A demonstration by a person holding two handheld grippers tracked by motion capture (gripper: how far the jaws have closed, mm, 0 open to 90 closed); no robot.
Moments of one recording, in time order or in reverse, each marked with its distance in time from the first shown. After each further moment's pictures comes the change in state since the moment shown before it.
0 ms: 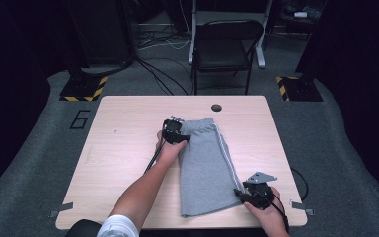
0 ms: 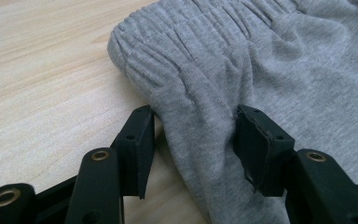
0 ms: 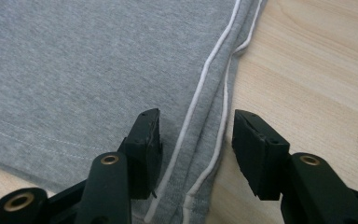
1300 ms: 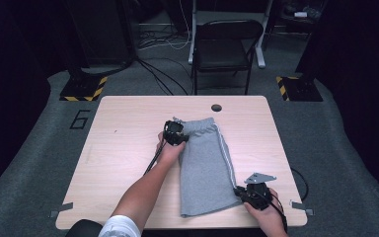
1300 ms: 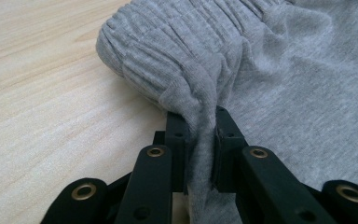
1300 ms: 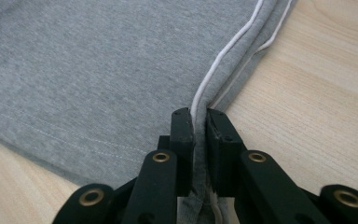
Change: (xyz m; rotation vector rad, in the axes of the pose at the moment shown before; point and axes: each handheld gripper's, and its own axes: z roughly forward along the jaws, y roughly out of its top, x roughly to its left) left arm -0.005 -0.003 0.001 0.005 -0.025 0.035; right arm 0.004 0.001 0.001 0.003 0.084 0.005
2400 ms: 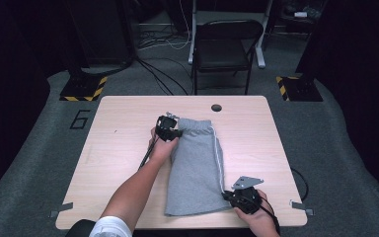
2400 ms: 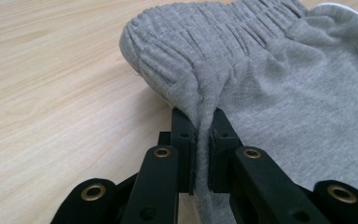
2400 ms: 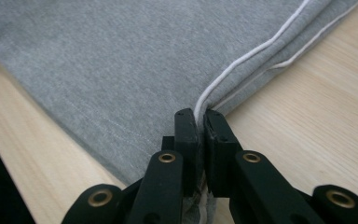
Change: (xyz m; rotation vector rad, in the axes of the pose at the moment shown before) left arm 0.018 0.009 -0.031 -0.009 0.020 0.037; right arm 0.040 0.014 0.003 0.001 0.085 -0.114
